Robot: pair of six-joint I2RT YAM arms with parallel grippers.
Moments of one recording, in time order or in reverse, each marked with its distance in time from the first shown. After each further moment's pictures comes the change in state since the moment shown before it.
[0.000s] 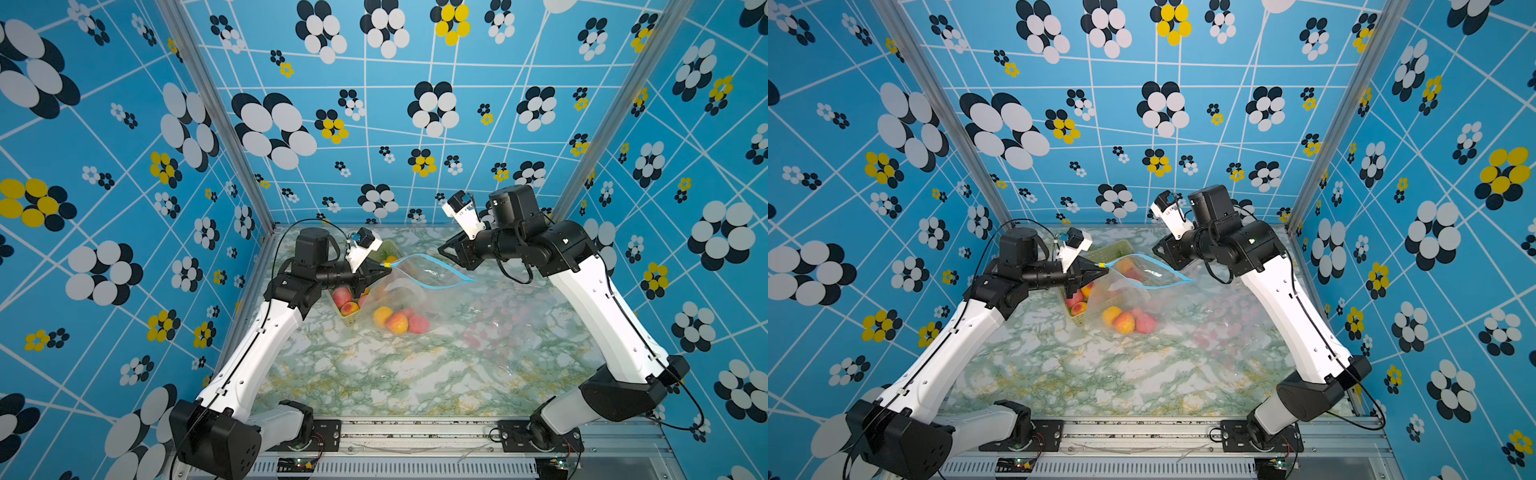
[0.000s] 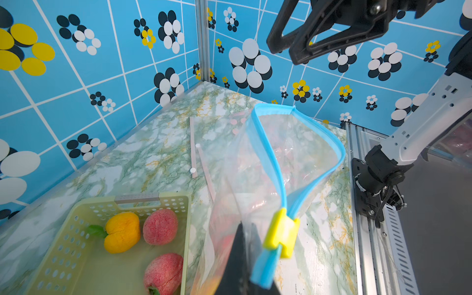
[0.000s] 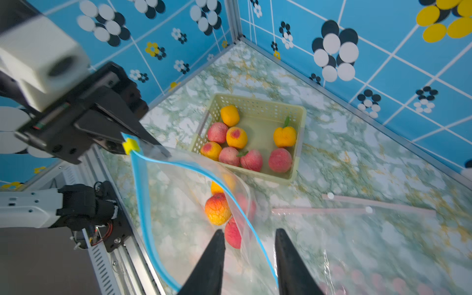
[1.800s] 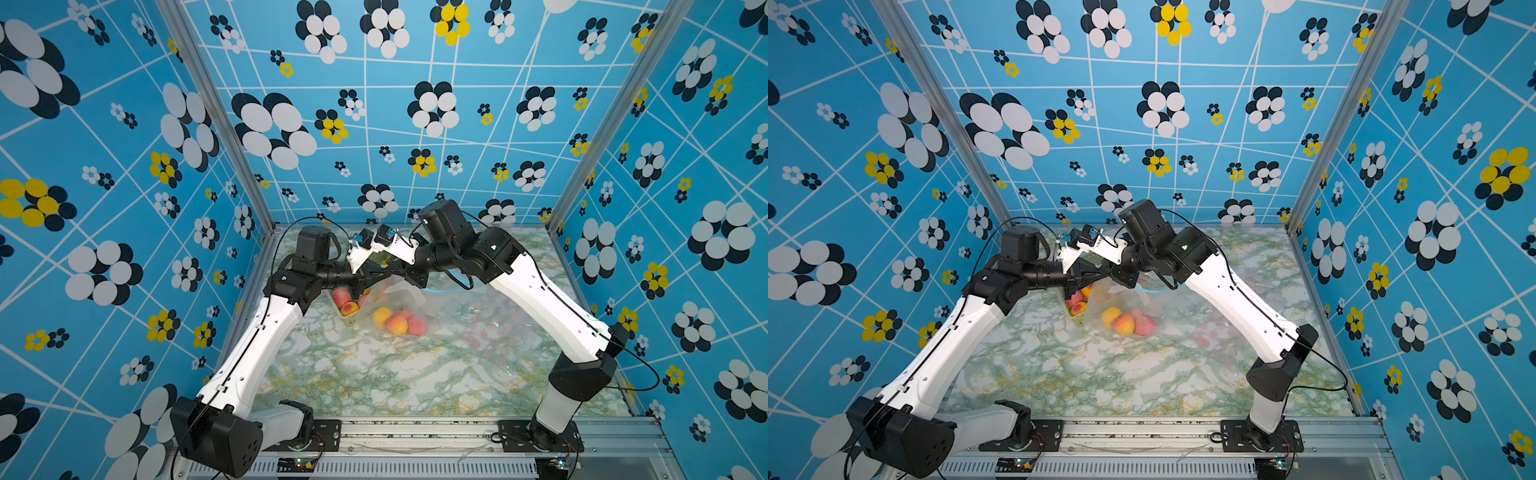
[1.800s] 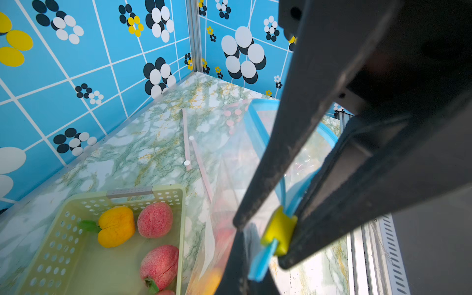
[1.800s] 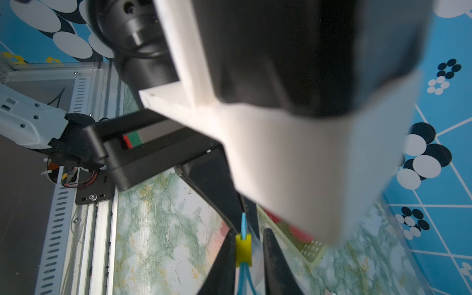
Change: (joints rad) left arm 0.000 0.021 0.047 -0.104 0.016 0.067; right arm 0.276 0.216 0.125 0.054 0.041 -0.384
